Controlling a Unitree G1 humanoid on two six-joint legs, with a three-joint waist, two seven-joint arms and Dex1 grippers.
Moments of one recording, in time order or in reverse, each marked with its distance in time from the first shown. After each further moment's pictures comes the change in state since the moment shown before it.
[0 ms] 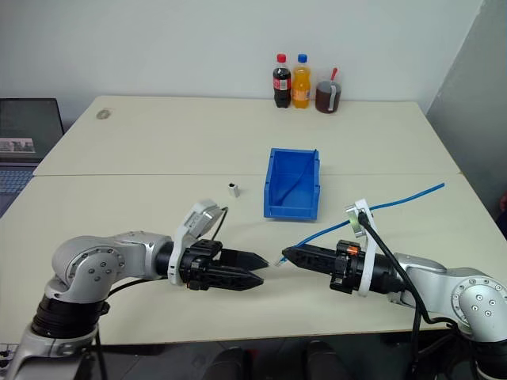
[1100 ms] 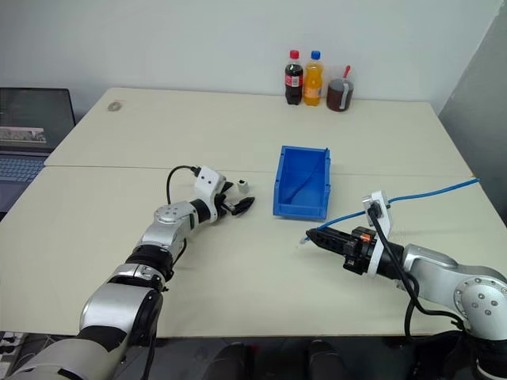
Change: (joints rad) left arm -0.421 -0.421 0.086 1.288 0.680 -1.069 0.444; right arm 0.016 0.042 -0.093 0.022 -0.200 -0.001 -0.006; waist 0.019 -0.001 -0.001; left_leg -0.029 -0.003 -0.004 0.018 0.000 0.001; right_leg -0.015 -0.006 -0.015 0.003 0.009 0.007
